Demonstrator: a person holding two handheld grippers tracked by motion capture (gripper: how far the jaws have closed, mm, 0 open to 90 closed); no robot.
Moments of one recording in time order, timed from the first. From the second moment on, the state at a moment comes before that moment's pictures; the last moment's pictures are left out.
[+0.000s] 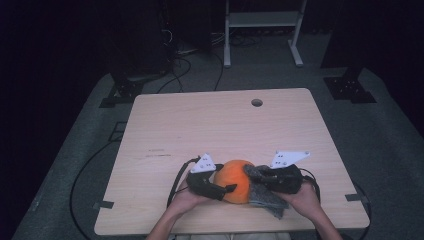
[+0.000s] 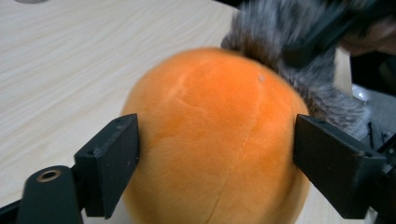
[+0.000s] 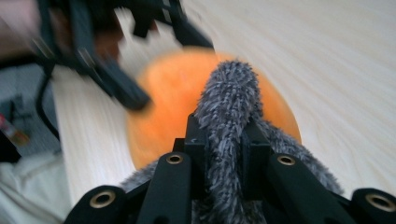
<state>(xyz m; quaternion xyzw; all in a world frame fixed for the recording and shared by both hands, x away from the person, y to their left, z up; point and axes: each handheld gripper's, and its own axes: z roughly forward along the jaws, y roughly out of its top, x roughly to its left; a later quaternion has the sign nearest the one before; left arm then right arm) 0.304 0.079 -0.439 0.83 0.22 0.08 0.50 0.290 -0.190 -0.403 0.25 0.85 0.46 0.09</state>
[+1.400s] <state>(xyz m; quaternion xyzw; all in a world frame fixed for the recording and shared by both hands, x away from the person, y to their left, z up) 0.312 0.095 -0.435 0.81 0.25 0.06 0.52 0.293 -0.191 -0.404 0.26 0.85 0.45 0.08</state>
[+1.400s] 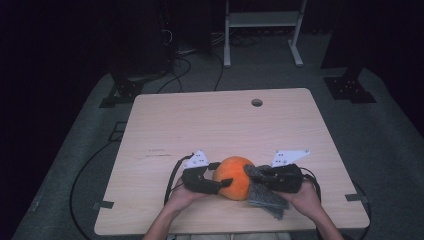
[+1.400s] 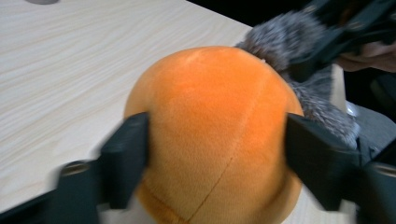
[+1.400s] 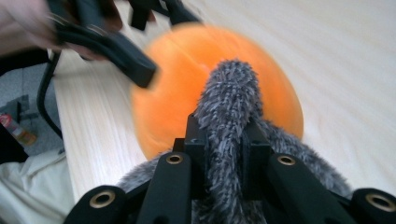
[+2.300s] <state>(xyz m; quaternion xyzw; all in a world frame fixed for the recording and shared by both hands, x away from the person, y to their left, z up) 0.286 0.072 -0.408 0.84 0.17 0.17 0.48 0.283 -0.181 -0.386 0.21 0.84 0.49 0.10</state>
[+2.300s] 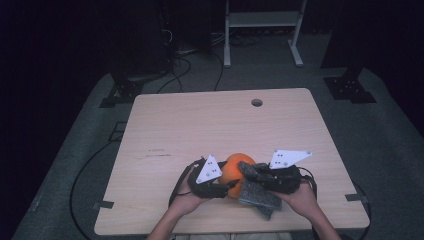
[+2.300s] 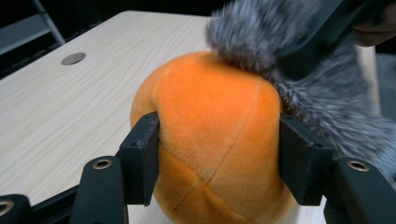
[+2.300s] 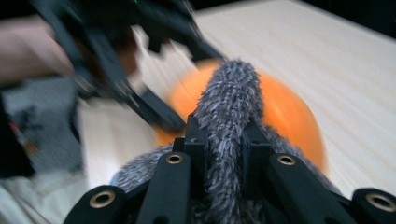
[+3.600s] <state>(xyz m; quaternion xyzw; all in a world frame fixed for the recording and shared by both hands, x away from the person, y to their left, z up) 0.283 0.061 -0.417 0.85 0.15 0.13 0.49 0.280 -0.182 -0.383 0.20 0.86 0.46 0.11</state>
